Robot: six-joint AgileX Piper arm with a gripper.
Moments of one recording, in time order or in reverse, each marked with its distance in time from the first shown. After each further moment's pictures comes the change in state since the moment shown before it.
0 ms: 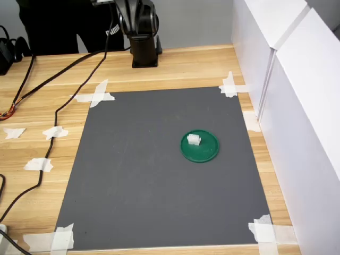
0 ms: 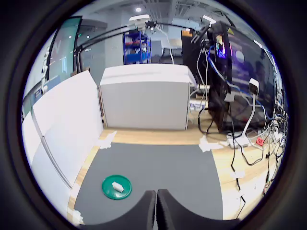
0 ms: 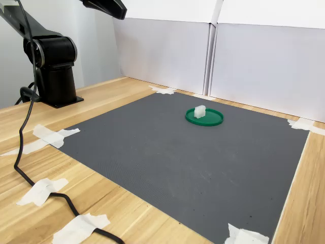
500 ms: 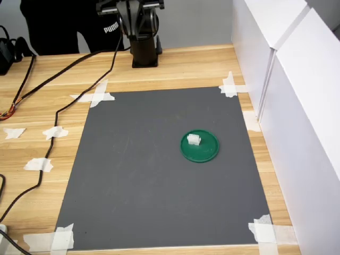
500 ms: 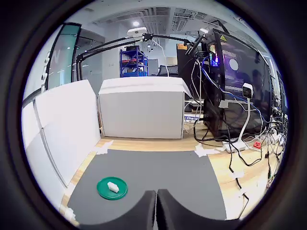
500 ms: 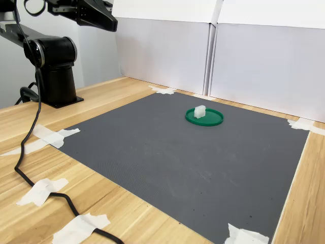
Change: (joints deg) arm 0.0 -13.2 12.3 0.2 -5.5 0.0
